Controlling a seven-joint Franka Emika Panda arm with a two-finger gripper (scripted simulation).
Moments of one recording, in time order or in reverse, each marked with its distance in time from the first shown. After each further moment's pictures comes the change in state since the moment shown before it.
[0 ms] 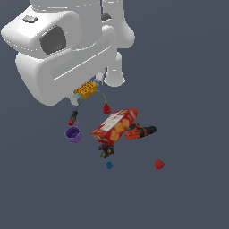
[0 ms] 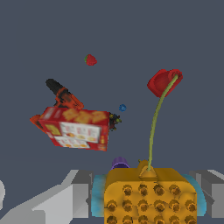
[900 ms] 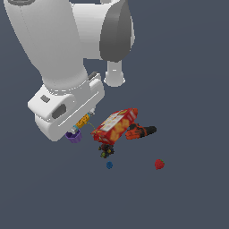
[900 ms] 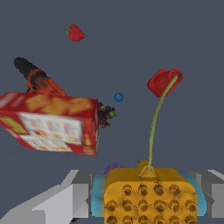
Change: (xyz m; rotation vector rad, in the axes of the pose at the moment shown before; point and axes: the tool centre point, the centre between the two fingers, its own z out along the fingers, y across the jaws) arm -0.028 0.025 0.119 0.000 -0.001 0.000
